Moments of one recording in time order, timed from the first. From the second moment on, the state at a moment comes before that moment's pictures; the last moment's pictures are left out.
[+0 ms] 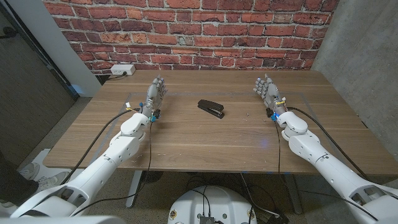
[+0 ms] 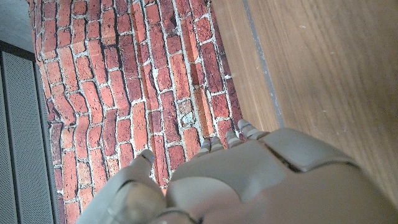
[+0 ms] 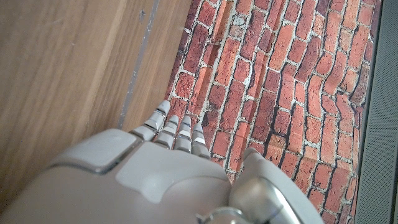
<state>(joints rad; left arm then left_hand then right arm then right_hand) 0.84 0.51 0.37 -1.30 -0.65 -0.29 -0.03 0.00 0.06 0.39 0.20 0.29 -0.17 0.04 0.18 0.18 -0.17 -0.05 0.19 0.17 -0.17 -0.03 0.18 0.18 -0.17 -0.03 0.33 0.19 -0.84 -0.51 -0.37 -1.30 0.65 0.29 0.03 0.10 0.10 0.31 0.12 0.21 0.07 0.05 0.18 0.17 0.11 0.03 0.20 0.18 0.06 -0.01 0.17 0.17 -0.02 -0.03 0.56 0.17</state>
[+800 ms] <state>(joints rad) 0.83 0.51 0.38 -1.30 -0.62 -0.31 -0.01 0.01 0.07 0.39 0.18 0.30 -0.17 -0.03 0.21 0.18 -0.17 -0.08 0.22 0.17 -0.17 -0.02 0.20 0.18 -0.17 0.00 0.35 0.19 -0.84 -0.51 -0.37 -1.30 0.65 0.30 0.04 0.10 0.10 0.31 0.12 0.21 0.07 0.05 0.18 0.17 0.11 0.03 0.20 0.18 0.06 -0.01 0.17 0.17 -0.02 -0.03 0.56 0.17</state>
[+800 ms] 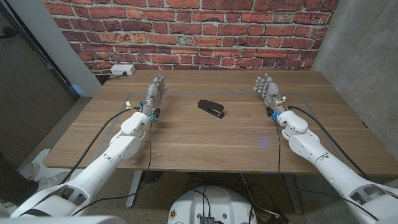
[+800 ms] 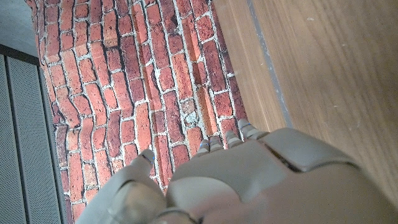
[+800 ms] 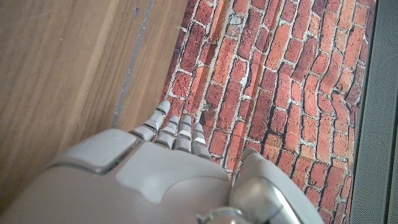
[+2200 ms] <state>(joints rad) 0.70 0.66 0.49 -1.41 -0.34 -0.22 -0.01 0.30 0.12 0.51 0.00 0.21 -0.09 -0.04 0.22 0.18 -0.05 -0.05 0.22 0.18 -0.08 0.05 0.19 0.17 -0.10 0.14 0.34 0.19 -0.87 -0.52 -0.36 -1.32 0.66 0.34 0.07 0.11 0.11 0.32 0.11 0.21 0.08 0.04 0.19 0.18 0.13 0.03 0.20 0.18 0.08 -0.01 0.18 0.17 -0.01 -0.03 0.54 0.17</state>
